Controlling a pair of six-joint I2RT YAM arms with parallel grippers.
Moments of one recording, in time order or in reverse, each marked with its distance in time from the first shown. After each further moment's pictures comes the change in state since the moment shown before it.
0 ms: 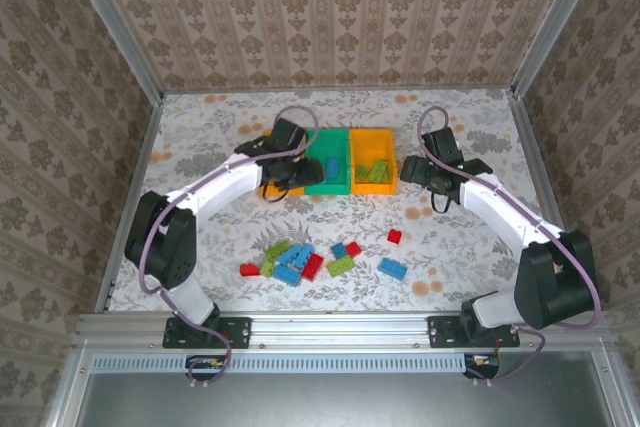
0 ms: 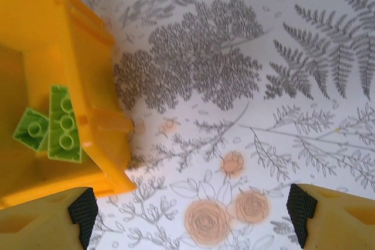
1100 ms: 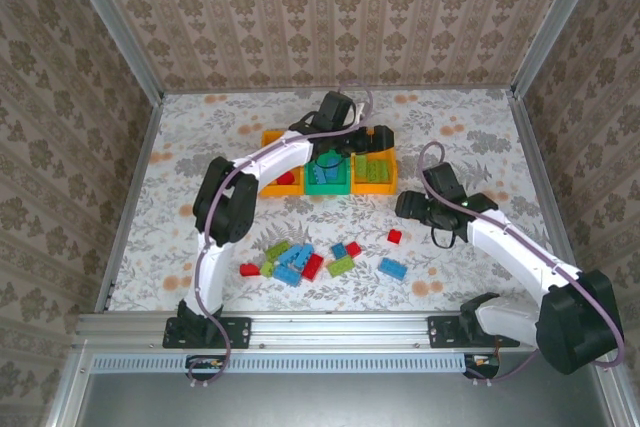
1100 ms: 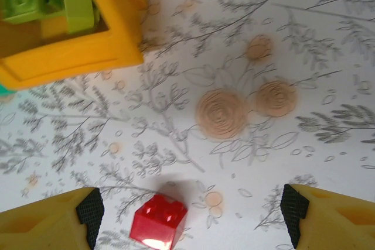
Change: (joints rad) left arm -0.075 0.461 0.452 0.330 0.367 0.002; right arm 0.124 -0.219 -0.238 -0.016 -0.108 0.034
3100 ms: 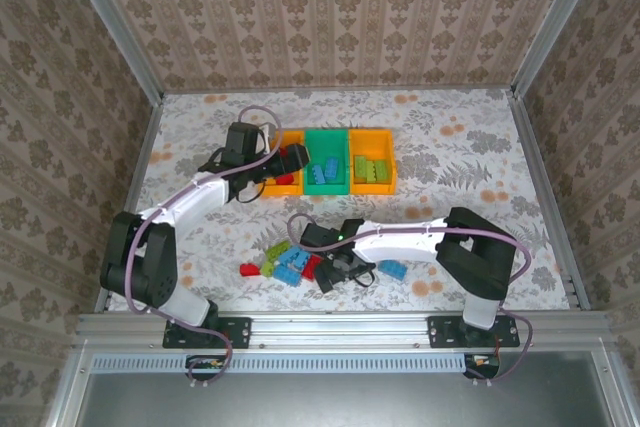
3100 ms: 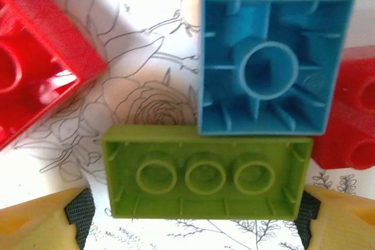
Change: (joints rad) left arm 0.301 -0.647 -0.780 0.105 -0.136 0.038; right arm 0.706 0.632 0.361 -0.192 0.007 0.074
